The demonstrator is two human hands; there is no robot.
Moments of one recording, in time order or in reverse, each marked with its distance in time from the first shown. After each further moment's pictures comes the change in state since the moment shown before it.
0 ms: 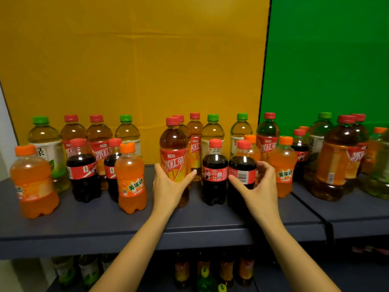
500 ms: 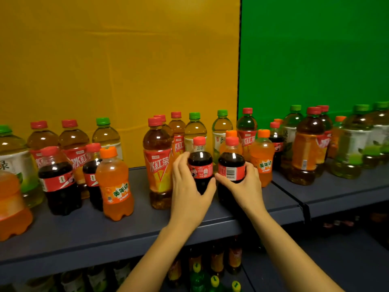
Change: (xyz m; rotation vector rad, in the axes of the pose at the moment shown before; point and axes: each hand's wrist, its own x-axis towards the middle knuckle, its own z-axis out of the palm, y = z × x) left_hand -0.052 0.043 0.021 0.031 -0.168 0.451; right_hand -0.003 0.000 0.000 -0.022 0.003 0.110
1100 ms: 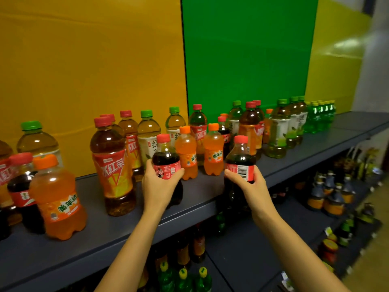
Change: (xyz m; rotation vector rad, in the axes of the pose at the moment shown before) left_hand 0.013 0.013 0.059 -0.442 -0.126 -0.337; right_hand -0.053 0.007 -0.122 0.290 0.192 0.183
